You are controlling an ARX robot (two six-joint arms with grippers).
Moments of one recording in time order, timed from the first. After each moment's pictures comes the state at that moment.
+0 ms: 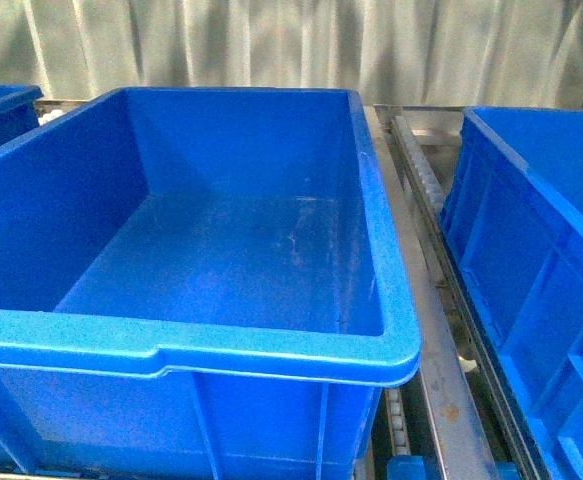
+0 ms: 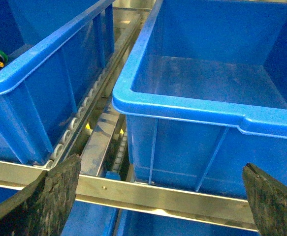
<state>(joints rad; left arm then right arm) 0.00 0.01 0.02 0.00 0.00 0.00 0.00 0.26 0.02 0.26 0.00 0.01</state>
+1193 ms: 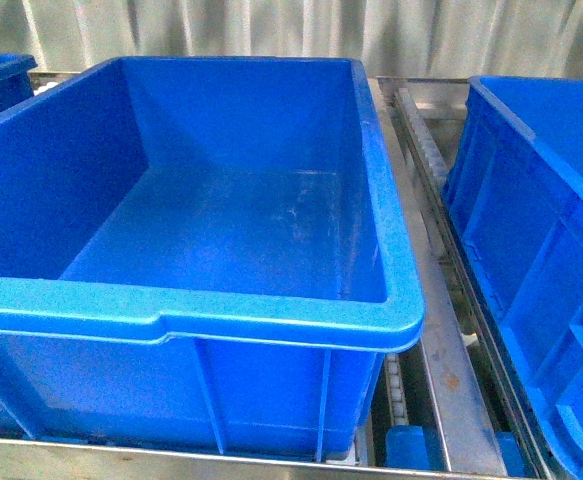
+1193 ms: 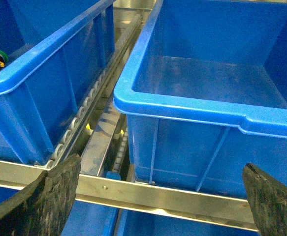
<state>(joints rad) 0.00 0.01 0.02 0.00 0.00 0.00 0.00 0.00 0.02 0.00 0.00 0.00</state>
